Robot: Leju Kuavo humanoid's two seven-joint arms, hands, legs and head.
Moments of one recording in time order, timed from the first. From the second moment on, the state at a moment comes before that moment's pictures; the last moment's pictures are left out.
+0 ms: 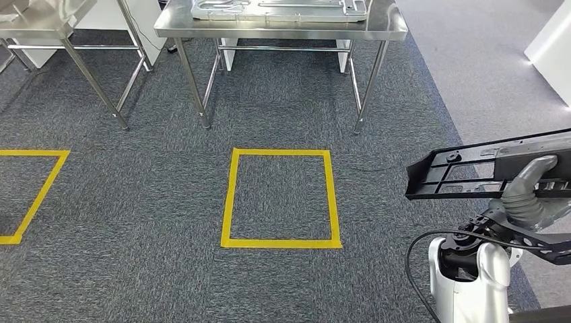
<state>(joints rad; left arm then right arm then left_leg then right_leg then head) -0.18 -0.14 -1.04 -0.15 0.62 0.13 -0.11 -0.19 -0.04 -0.13 -1.74 -0.23 -0.48 -0.56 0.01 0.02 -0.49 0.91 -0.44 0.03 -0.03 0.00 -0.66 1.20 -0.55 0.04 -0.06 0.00</state>
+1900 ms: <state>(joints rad) -0.20 -0.11 -1.04 -0.14 0.63 0.18 -0.09 -0.17 -0.05 -0.11 -1.64 -0.14 -0.35 -0.49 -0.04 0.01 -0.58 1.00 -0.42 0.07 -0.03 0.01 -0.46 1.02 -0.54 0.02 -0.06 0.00</state>
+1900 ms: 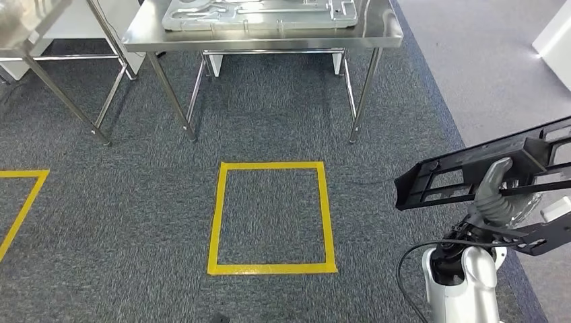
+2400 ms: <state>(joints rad) -0.16 -0.11 -1.04 -0.14 0.64 0.19 -0.08 -0.17 -0.05 -0.11 -1.61 -0.12 -0.34 -0.49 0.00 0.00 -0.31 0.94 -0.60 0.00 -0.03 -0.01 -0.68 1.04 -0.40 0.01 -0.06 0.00</state>
